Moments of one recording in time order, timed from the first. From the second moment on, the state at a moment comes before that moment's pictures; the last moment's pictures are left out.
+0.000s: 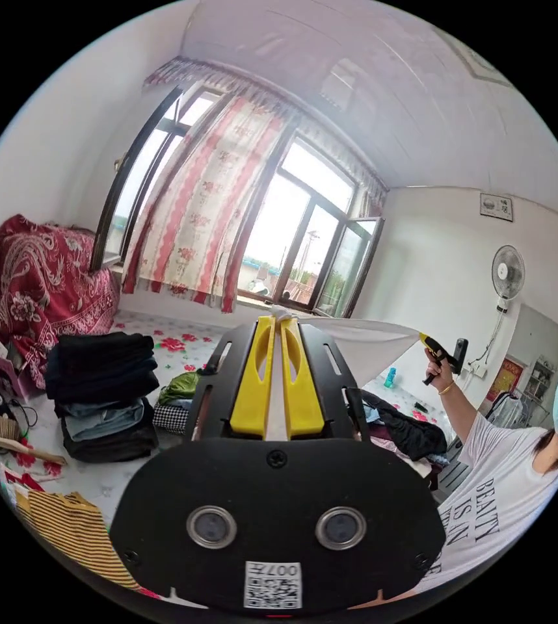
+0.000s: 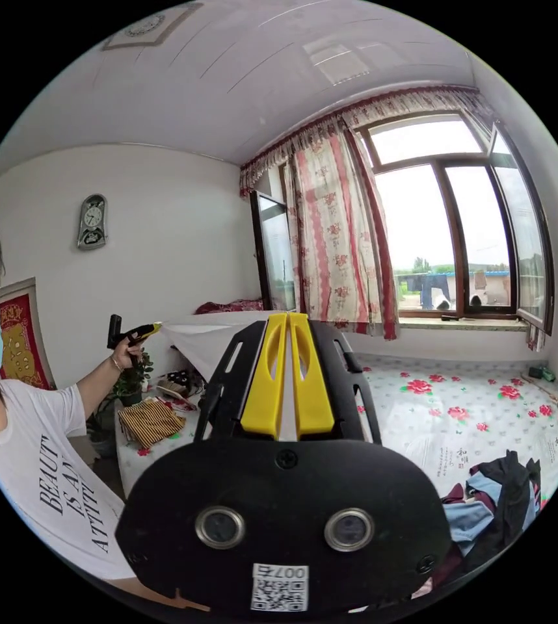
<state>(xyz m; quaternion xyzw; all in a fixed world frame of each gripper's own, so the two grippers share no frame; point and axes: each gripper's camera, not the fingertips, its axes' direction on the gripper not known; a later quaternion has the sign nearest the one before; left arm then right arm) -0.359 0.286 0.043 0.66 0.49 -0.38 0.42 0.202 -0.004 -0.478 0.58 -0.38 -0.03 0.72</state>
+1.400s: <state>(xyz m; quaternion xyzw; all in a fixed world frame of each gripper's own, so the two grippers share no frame) 0.009 0.112 0.157 0.26 0.74 -0.40 0.47 0.051 0.016 -0.105 0.12 -0.45 0.09 0.88</state>
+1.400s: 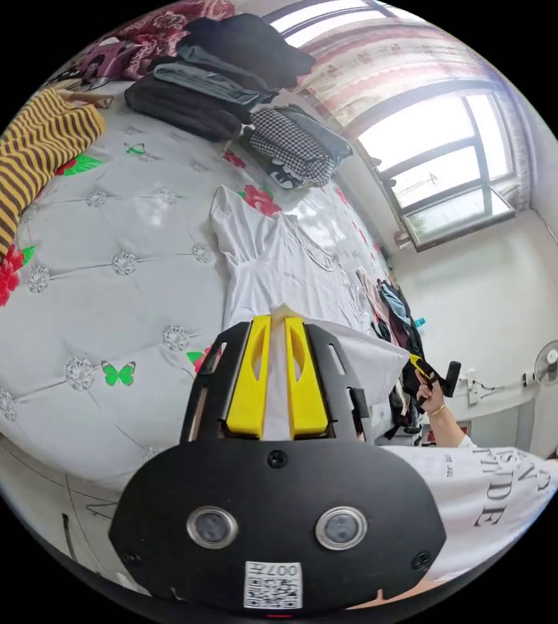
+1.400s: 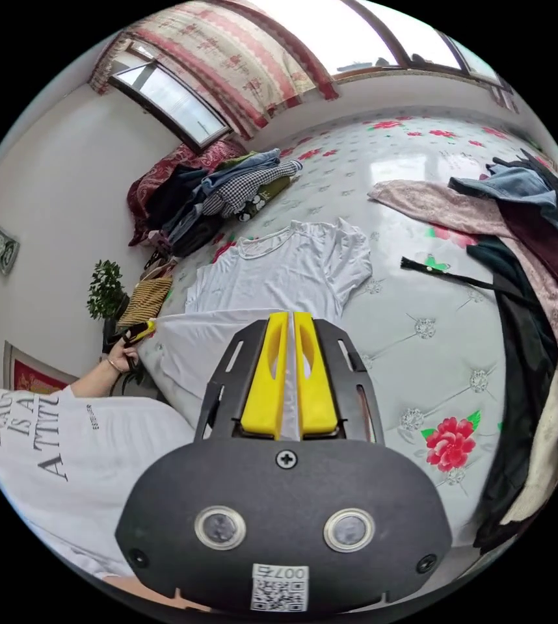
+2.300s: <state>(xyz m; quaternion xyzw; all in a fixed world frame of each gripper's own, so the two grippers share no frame) 0.022 0.129 0.101 0.24 0.68 -0.27 0.64 0.073 0.075 -0.131 0.15 -0.49 -0.02 0.86</state>
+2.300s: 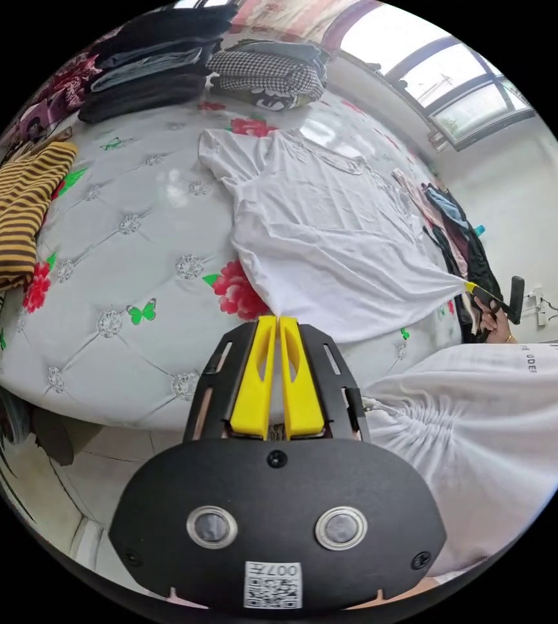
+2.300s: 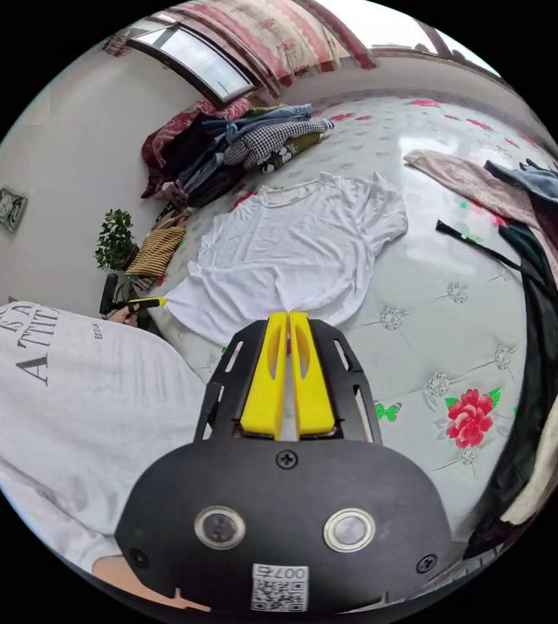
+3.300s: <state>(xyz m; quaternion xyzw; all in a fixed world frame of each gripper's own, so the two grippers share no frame) -0.335 0.130 0.121 0.49 0.68 -0.31 0.46 0.278 -0.052 -0.305 0.40 -0.53 0.03 0.75</state>
